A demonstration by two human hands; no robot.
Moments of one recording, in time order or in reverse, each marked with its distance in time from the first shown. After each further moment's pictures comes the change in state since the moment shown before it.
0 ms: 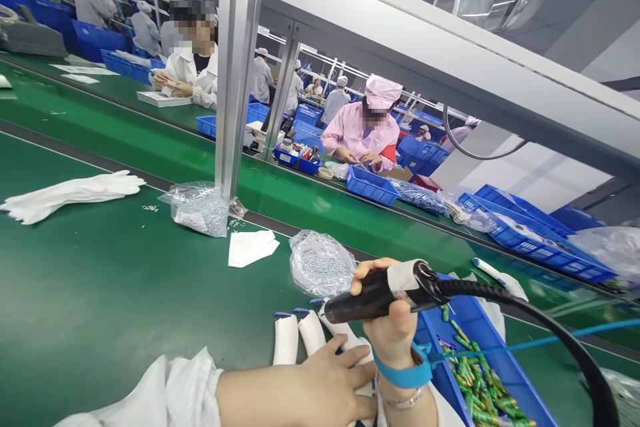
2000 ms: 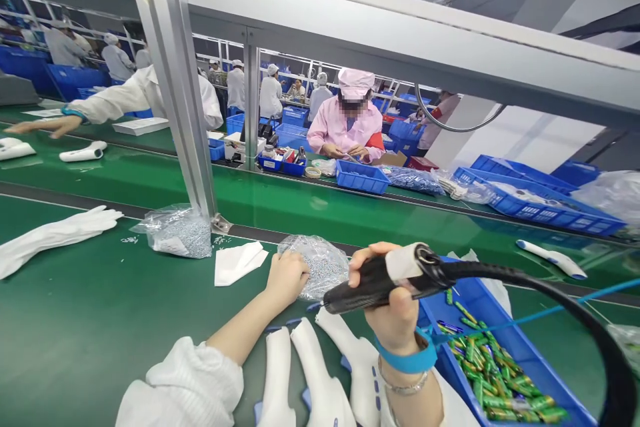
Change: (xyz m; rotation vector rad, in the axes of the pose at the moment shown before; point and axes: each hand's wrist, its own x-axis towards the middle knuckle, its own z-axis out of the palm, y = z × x) left_hand -0.002 -0.115 -0.031 0.066 0.249 -0.842; right_hand 0.018 -0.012 -0.010 0.065 -0.021 -0.095
